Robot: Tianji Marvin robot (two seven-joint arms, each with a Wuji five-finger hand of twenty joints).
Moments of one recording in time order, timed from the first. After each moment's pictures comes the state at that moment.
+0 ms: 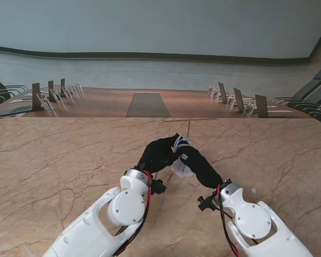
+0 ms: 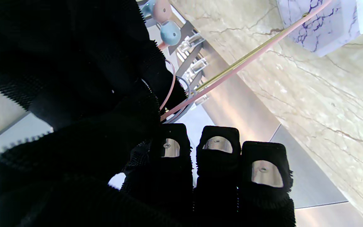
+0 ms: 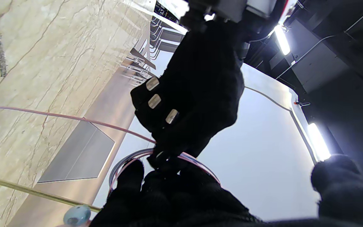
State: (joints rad) left arm 1.36 -1.29 -0.81 -1.57 0.22 0.09 0.37; right arm -1.64 -1.11 1.20 -1.64 0.02 -0.41 0.12; left_hand 0.79 -0.67 1.06 -0.20 0.78 0.08 0.99 0.78 1.08 0.00 1.37 1.28 0.95 0.24 1.51 1.10 0.77 0.27 1.78 1.02; right_hand 0.05 -0.08 0.44 -0.05 0.25 0.34 -0.10 0.21 0.13 0.14 -0.04 0.00 0.09 -0.03 -0.01 0.13 -0.03 -0.15 0.49 0.29
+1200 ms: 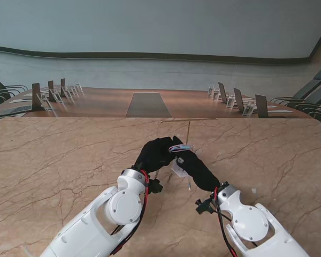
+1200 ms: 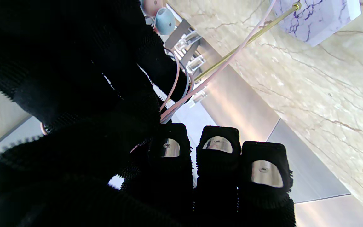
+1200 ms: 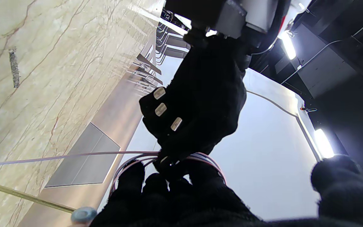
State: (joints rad) left arm 1.35 -1.28 -0.83 -1.55 0.25 0.07 0.36; right arm -1.65 -1.12 1.19 -1.65 -0.01 -0.39 0.12; left_hand 0.80 -0.67 1.06 -0.20 0.78 0.07 1.01 0.79 1.08 0.00 1.37 1.28 0.95 0.24 1.51 1.10 0.77 0.27 1.78 1.02; right_hand 0.05 -0.08 0.44 -0.05 0.34 0.29 0.01 0.27 0.11 0.09 -0.08 0.00 0.07 -0.05 -0.01 0.15 -0.04 -0.16 0.49 0.27
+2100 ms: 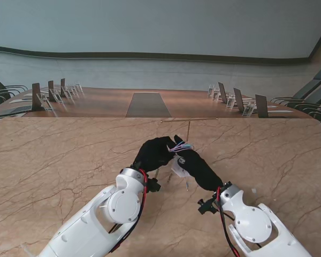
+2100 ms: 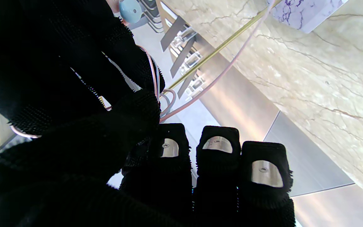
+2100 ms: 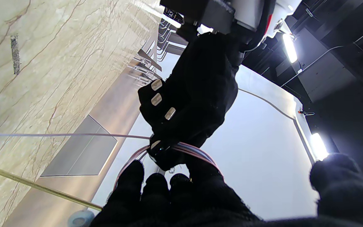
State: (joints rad) left arm 1.35 -1.28 -0.84 -1.53 0.30 0.06 0.36; right arm -1.67 -1.11 1.22 -1.68 -0.05 -0.39 0.11; left_hand 0.79 -0.68 1.06 -0.20 0.77 0.02 1.01 0.79 1.08 -0.02 1.37 1.28 0.95 0.24 1.51 1.10 0.77 0.27 1.78 1.02; right_hand 0.07 -0.08 0.44 -0.05 0.37 0.28 0.00 0.27 0.13 0.07 -0.05 0.00 0.06 -0.06 -0.01 0.15 -0.04 -0.15 0.49 0.27
